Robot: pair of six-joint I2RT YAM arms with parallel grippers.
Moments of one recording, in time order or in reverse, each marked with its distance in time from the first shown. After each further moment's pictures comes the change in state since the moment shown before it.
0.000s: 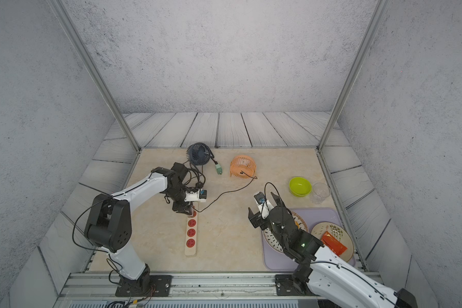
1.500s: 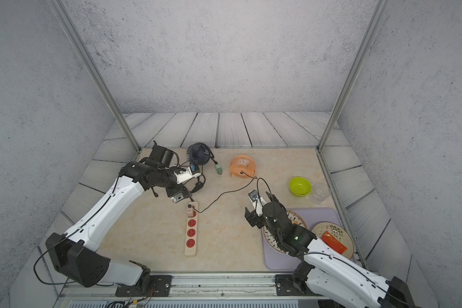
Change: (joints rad) left arm -0.003 -0.337 0.200 0.024 -0.081 -0.412; right arm 0.000 0.161 0.092 -0.011 -0.039 -0.011
